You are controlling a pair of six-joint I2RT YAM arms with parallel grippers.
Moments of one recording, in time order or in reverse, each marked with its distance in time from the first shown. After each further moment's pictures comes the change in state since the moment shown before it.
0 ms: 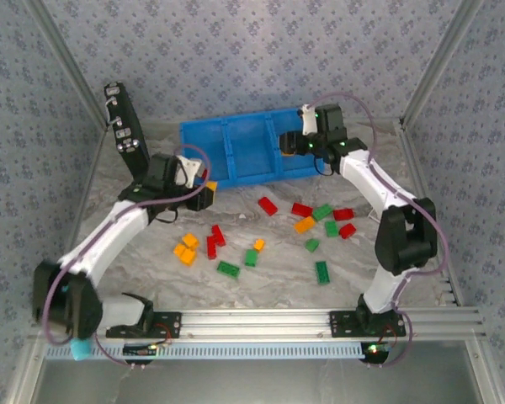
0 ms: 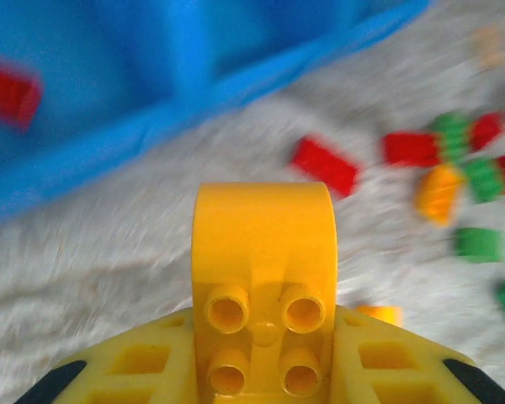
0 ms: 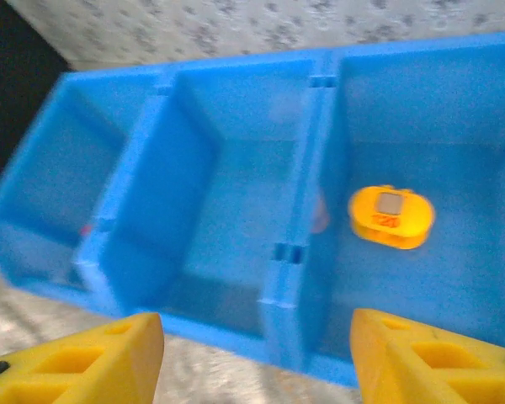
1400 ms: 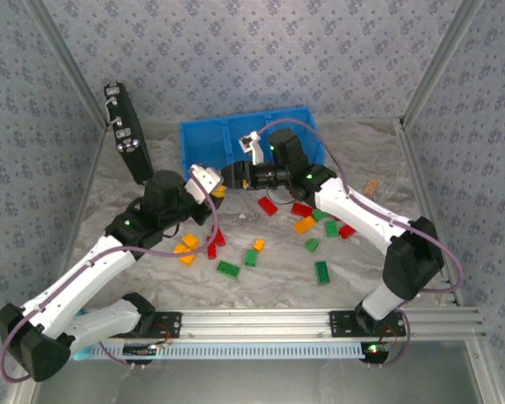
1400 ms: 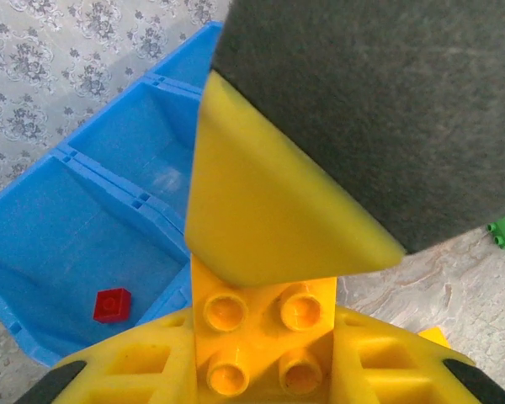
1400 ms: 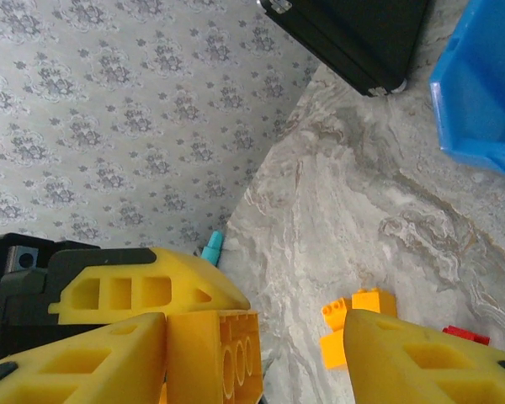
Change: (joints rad) left arm -0.292 -0.223 -0.044 0.093 -0.363 0.357; right arm 0.381 -0.122 -0.105 0.138 -0.335 0.463
